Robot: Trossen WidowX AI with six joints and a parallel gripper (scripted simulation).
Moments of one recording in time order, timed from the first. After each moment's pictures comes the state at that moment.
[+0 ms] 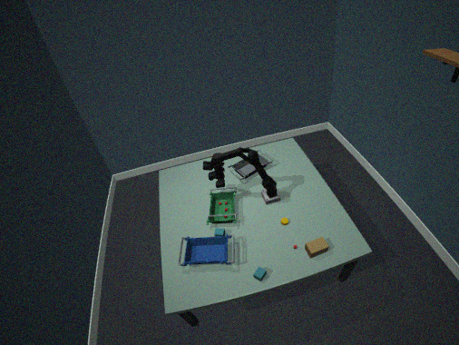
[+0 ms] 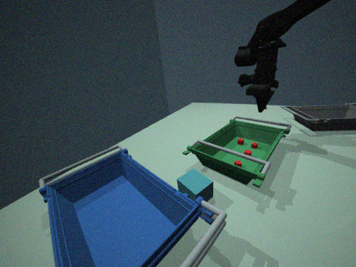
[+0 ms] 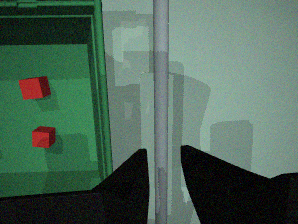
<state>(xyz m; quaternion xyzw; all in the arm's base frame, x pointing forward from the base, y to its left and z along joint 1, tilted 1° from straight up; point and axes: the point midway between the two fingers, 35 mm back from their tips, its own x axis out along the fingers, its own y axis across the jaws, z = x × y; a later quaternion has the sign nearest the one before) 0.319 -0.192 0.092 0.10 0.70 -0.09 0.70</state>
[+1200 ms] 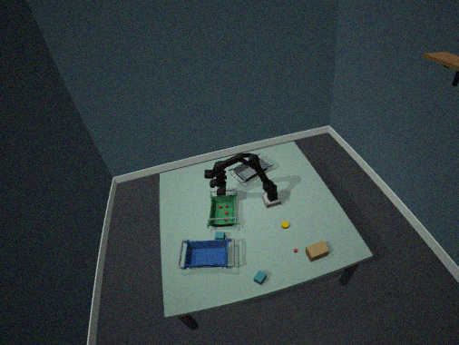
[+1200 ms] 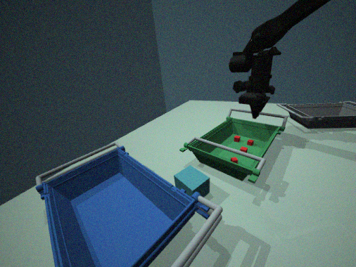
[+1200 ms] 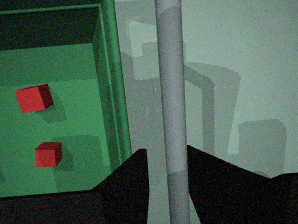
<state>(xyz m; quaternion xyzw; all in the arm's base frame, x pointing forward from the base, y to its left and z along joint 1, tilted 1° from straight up) 0.322 -0.174 0.063 0.12 0.69 -0.12 0.70</state>
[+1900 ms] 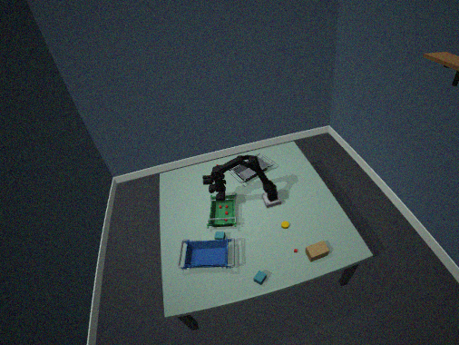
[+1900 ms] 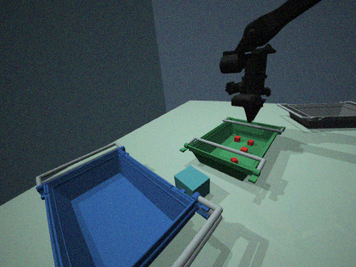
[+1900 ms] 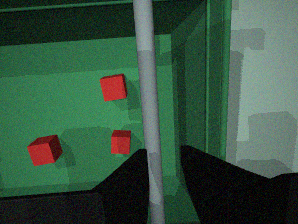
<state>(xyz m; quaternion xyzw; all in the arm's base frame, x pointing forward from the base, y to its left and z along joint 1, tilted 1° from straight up) 0.341 -0.122 0.070 0.12 0.70 -0.11 0.70</state>
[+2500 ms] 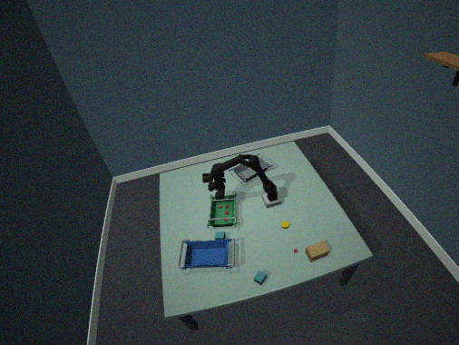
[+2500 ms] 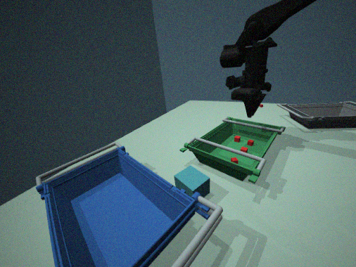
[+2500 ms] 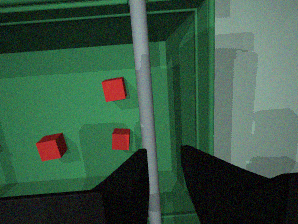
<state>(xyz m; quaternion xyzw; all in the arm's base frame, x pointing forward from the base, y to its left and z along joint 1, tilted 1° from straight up) 0.342 -0.125 0.086 0.12 0.69 -0.11 0.70</state>
